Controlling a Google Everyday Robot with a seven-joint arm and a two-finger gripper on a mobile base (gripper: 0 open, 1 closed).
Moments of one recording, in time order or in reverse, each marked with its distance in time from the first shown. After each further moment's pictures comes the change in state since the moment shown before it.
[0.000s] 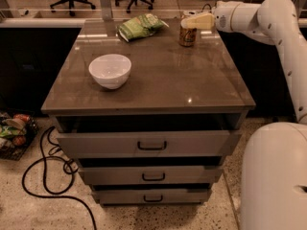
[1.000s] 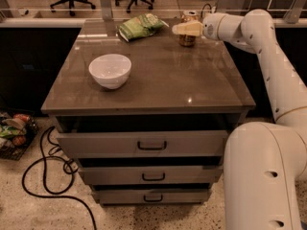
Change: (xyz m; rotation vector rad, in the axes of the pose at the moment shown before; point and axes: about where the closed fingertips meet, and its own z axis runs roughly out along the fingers) arm 0.033 0.002 0.047 -0.030 -0.019 0.100
